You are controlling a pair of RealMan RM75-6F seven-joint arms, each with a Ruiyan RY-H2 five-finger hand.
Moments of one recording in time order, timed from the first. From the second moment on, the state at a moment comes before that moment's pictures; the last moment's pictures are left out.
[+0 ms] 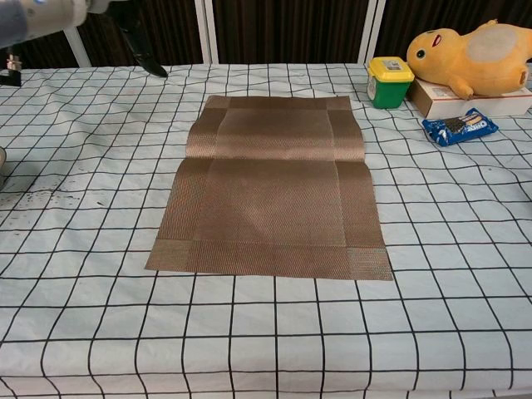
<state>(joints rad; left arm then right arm) -0.93 -1.39 -0.32 -1.57 0.91 0.99 0.76 0.08 -1.05 0.06 -1.67 -1.43 1.40 0.06</state>
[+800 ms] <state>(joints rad) -0.33 -1.11 -0.04 -1.80 1.26 1.49 0.21 0.11 -1.07 0.04 -1.61 -1.61 1.44 0.03</state>
